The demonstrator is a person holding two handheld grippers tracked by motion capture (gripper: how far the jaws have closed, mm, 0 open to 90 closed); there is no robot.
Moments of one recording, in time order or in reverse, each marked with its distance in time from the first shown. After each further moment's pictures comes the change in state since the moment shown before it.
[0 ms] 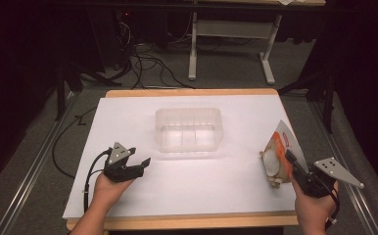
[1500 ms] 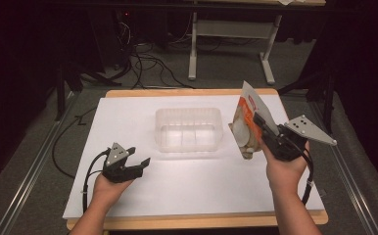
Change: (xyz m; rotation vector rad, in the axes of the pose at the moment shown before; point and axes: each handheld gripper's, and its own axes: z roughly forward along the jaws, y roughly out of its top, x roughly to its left) left arm 0.000 0.000 -0.004 -0.027 -0.016 0.003; right arm 0.079 0.101 0.050 -0.110 0.169 -0.038
